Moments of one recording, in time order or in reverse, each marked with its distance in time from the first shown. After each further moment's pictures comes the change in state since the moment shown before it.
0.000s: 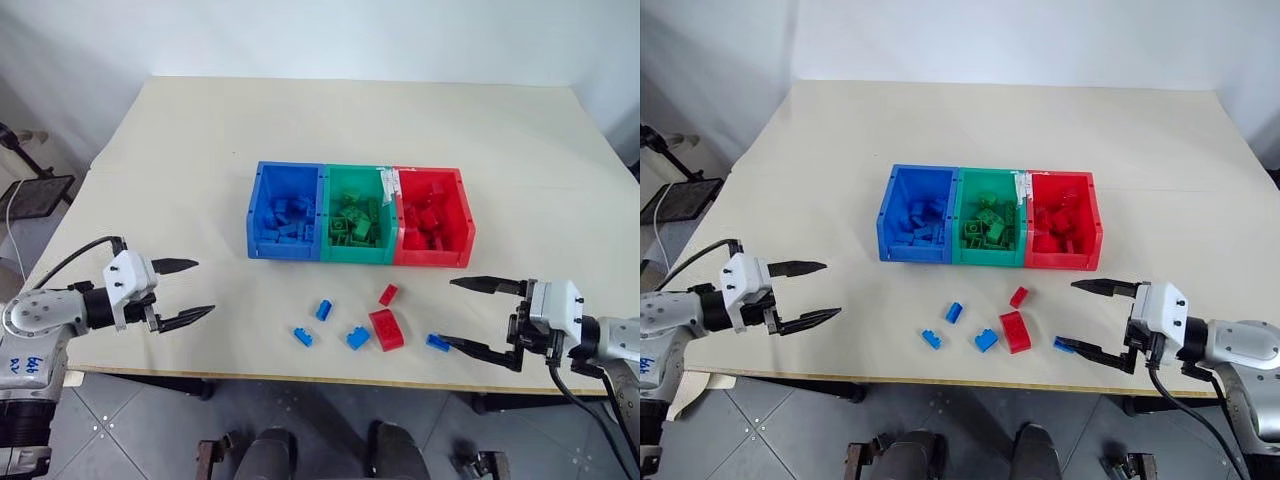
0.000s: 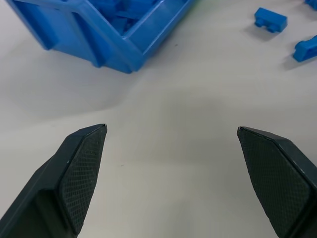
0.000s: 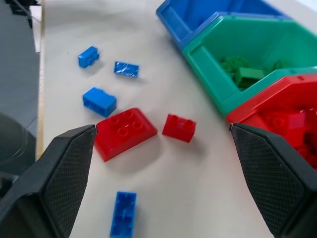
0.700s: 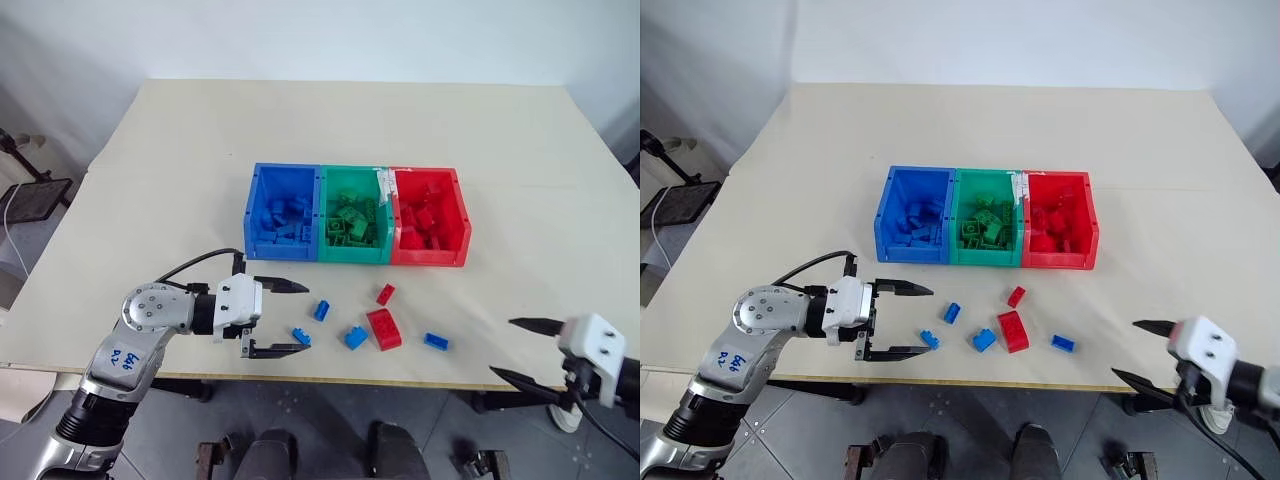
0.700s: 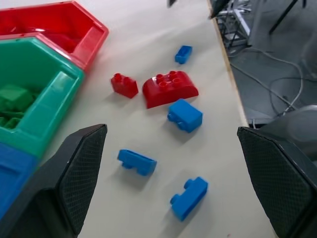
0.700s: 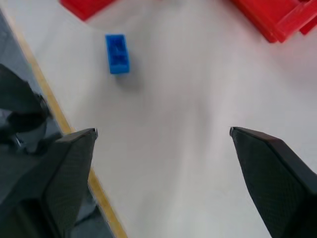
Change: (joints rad) left arm -0.115 -0.167 -0.324 -0.360 0.003 0.138 -0.003; right arm 0.287 -0.103 -0.180 -0.055 -0.130 0.178 -0.115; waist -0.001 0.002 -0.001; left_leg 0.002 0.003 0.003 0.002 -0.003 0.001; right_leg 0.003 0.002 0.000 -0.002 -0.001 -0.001
